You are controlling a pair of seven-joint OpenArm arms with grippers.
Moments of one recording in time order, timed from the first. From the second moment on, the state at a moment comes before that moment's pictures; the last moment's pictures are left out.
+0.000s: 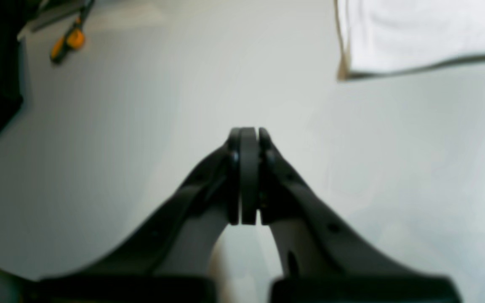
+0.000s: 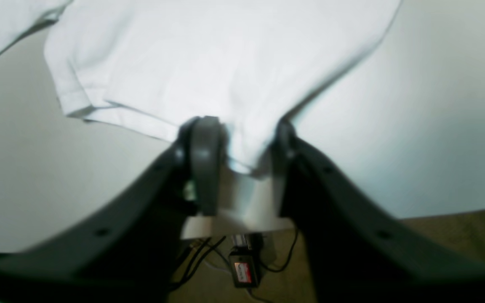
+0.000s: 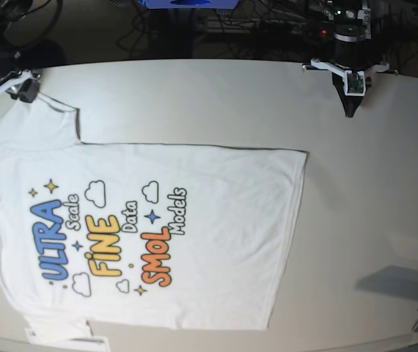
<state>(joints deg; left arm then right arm) 41.7 -8.3 -18.0 103.8 5.7 -0.5 -3.8 -17.8 -0.6 54.8 97.6 32.2 41.0 -63.7</state>
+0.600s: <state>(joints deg) 35.9 -18.0 -18.0 102.8 -36.2 -0.2 11.3 -17.9 0.3 53.9 97.5 32.0 41.0 -64.3</state>
